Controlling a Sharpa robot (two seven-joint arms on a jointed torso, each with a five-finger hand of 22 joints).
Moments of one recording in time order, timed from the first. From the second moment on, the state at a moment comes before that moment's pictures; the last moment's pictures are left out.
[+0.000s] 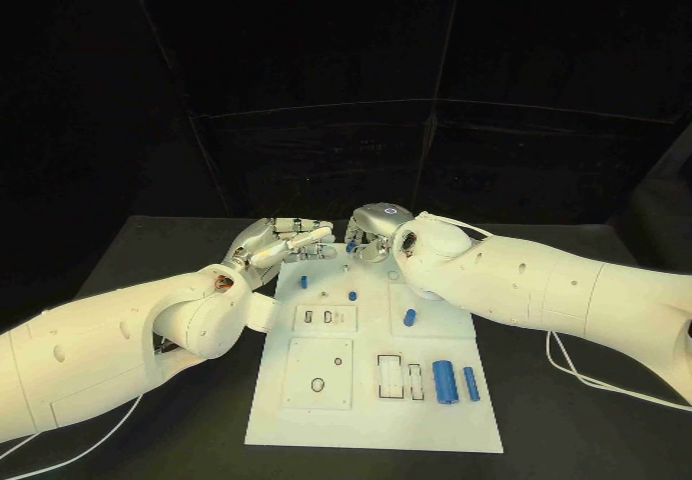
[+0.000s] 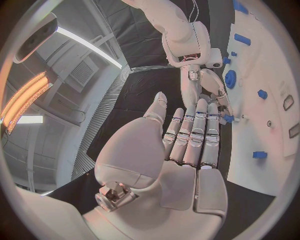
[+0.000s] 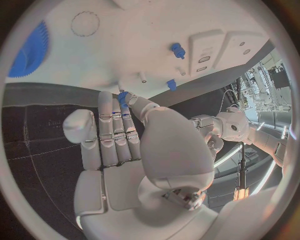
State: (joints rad) left arm 1.17 -0.85 -0.01 1.58 -0.08 -0.26 0.39; left_hand 1.37 0.11 -0.13 -0.02 0.05 0.87 0.22 0.13 0.07 0.96 0.20 0.13 0.07 0.97 0.16 0.22 0.12 0.18 0.77 0.27 0.26 0.08; right arm 1.32 -0.37 -0.13 1.08 -1.55 -0.33 -0.16; right_hand 1.37 -0.08 0.43 0.00 0.13 1.05 0.15 0.09 0.07 1.03 0.09 0.30 0.07 1.13 0.02 0.83 0.52 0.12 1.29 0.11 1.29 0.91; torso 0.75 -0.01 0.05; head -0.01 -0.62
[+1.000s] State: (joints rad) left arm 1.18 -0.85 -0.01 1.58 -0.08 -0.25 0.39; left_hand 1.37 0.11 -0.13 -0.02 0.05 0.87 0.22 0.12 0.07 0.96 0.20 0.13 0.07 0.97 0.16 0.21 0.12 0.18 0.77 0.27 0.26 0.08; right arm 1.32 -0.34 -0.13 1.03 -1.56 -0.28 -0.17; right_hand 1.37 -0.08 0.43 0.00 0.13 1.05 0.15 0.09 0.07 1.03 0.10 0.29 0.06 1.13 0.02 0.83 0.52 0.12 1.29 0.11 1.29 0.91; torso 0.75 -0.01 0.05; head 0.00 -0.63
